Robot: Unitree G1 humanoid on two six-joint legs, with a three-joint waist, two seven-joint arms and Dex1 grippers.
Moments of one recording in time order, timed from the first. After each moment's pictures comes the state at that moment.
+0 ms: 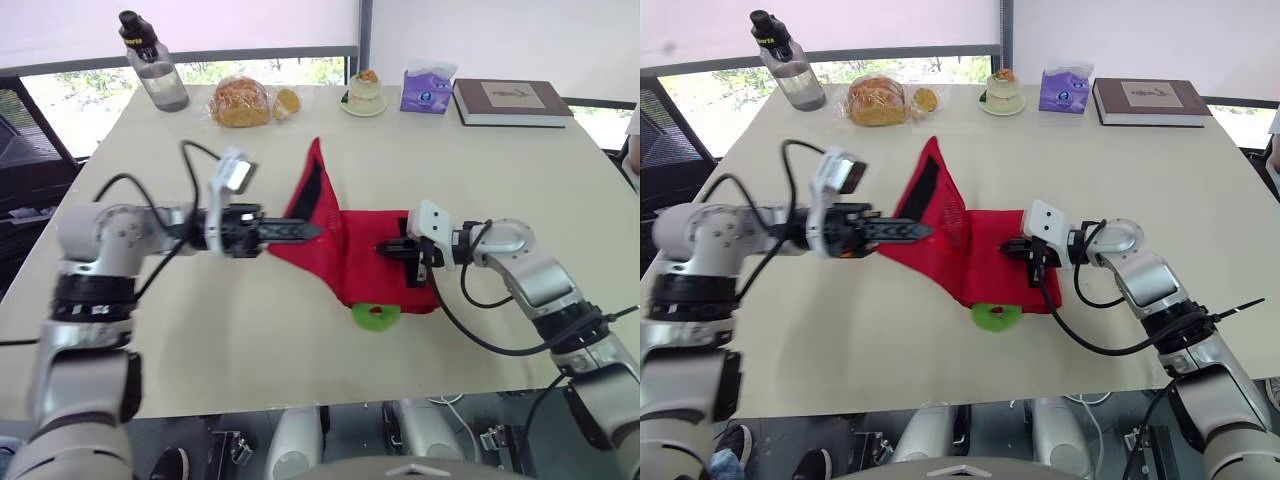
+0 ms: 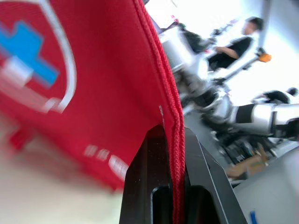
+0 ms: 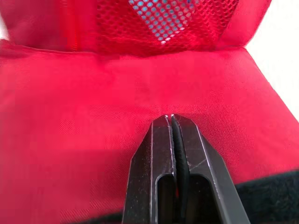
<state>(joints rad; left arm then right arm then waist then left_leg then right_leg) -0.76 0.71 0.03 0.07 -0.98 1.31 -1.15 -0.64 -0.51 0.37 0.08 0.16 0.30 1.01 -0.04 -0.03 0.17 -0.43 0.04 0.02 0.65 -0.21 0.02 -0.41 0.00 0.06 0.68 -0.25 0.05</state>
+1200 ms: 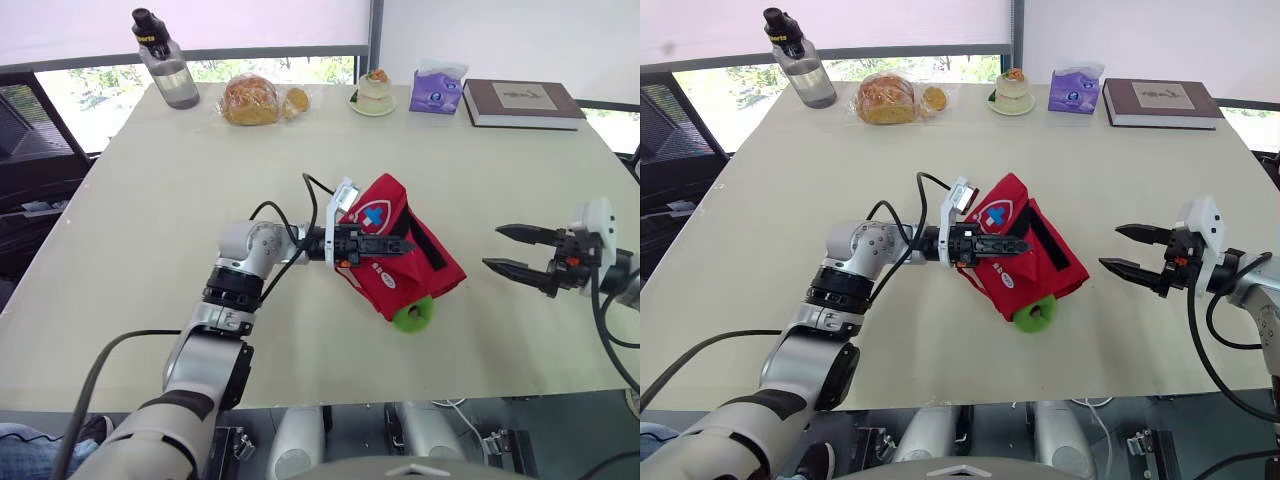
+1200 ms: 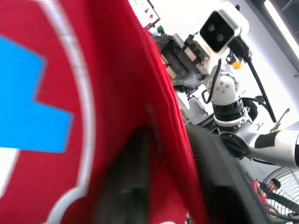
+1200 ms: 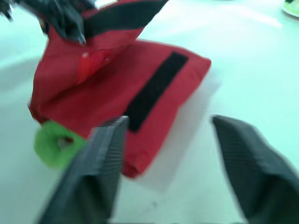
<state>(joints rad) -0.81 0.30 -0.12 0.33 -0.73 1.12 -1.08 -0.17 -0.81 -0.26 -0.14 0.55 0.42 1.13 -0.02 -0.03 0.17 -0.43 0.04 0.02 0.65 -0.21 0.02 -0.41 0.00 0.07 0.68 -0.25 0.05</state>
